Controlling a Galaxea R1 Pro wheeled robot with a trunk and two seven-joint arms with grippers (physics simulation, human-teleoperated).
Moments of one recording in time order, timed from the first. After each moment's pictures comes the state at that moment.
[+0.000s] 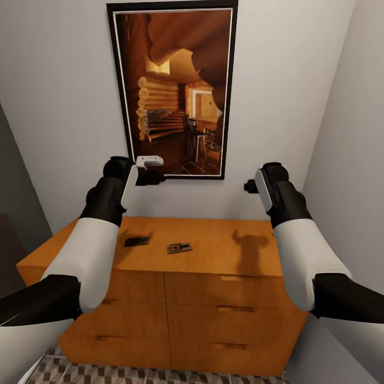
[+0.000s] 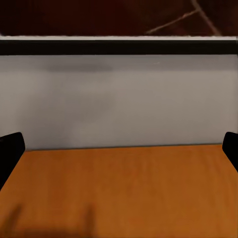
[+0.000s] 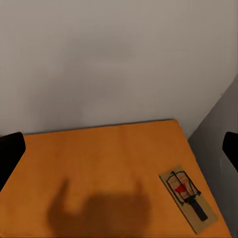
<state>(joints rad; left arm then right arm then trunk) -1.27 -0.14 0.01 -0.96 -0.03 1.01 0.01 -1.27 0.08 -0.03 -0.89 -0.02 1.04 -0.37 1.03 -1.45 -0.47</state>
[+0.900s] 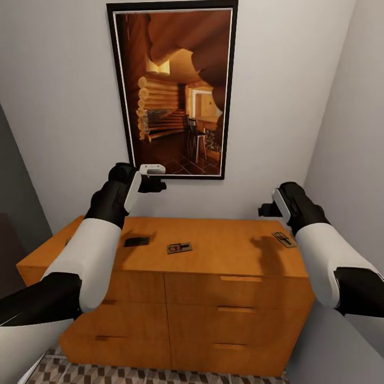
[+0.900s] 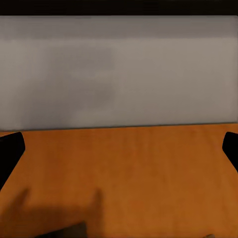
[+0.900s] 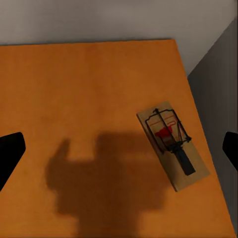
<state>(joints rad) -1.27 -0.14 0.01 -0.87 -0.03 1.00 0.01 -1.27 -0.09 -0.02 -0.61 -0.01 1.04 -0.15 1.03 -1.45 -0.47</state>
